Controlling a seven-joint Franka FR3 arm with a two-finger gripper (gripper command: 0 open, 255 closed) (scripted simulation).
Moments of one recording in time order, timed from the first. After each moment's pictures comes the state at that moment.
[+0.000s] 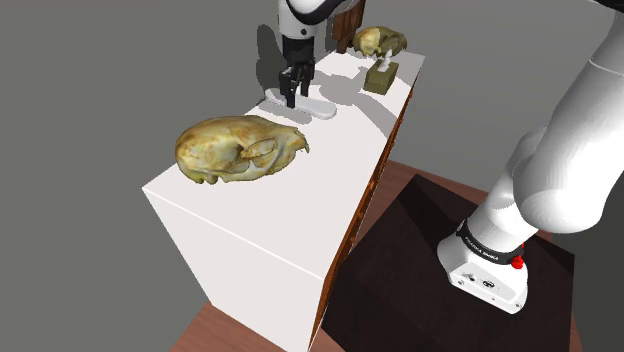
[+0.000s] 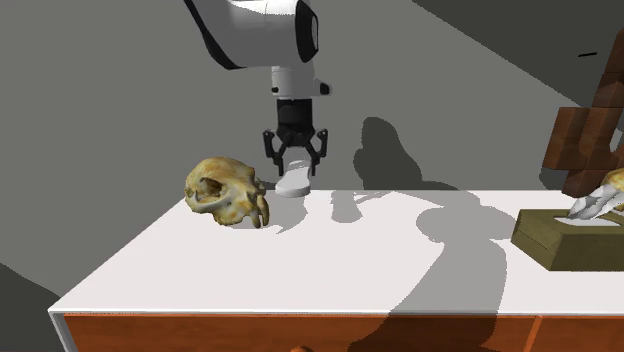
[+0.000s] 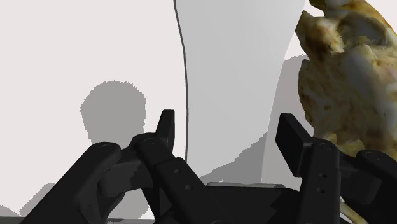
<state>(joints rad) 0.17 0.08 -0.02 -1.91 -0.02 1.97 -0.06</state>
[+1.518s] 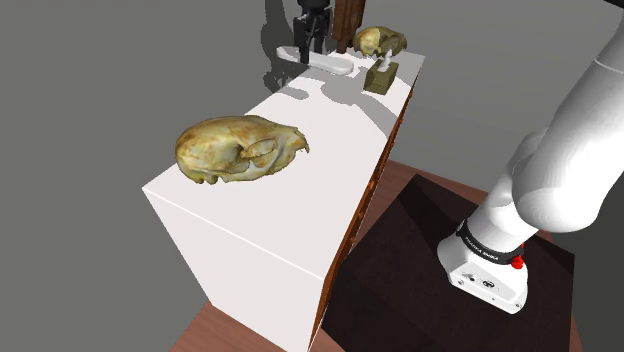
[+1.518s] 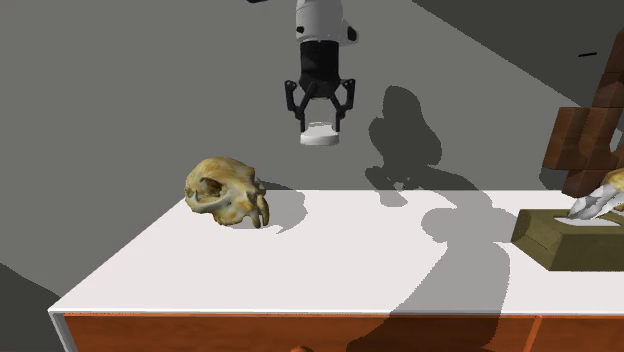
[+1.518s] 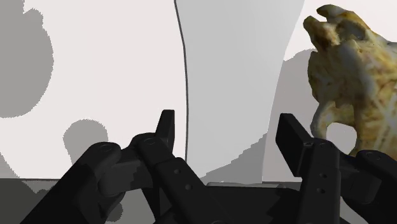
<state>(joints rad) 0.13 0.05 -0.06 -1.68 -0.02 1.72 -0.16</state>
